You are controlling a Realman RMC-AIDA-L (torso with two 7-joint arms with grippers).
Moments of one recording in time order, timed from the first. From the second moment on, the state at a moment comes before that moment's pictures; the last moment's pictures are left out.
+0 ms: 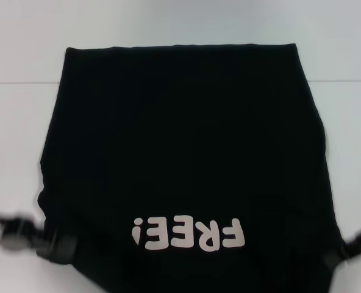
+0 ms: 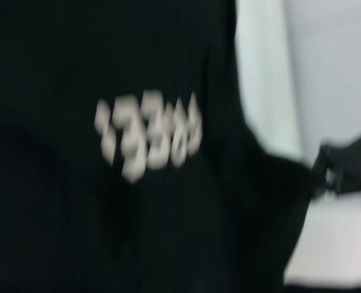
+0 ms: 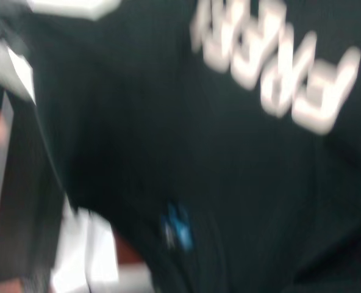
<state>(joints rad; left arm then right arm) -0.64 -1.86 0.39 0.54 2.57 2.00 -2.27 0.77 1.93 -0.67 -0.68 -2.58 -1.98 2.21</state>
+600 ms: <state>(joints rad) -0.62 -1.87 0.06 0.43 2.20 1.58 -2.25 0.66 1.90 -0.34 -0.53 -2.07 -1.65 2.22</state>
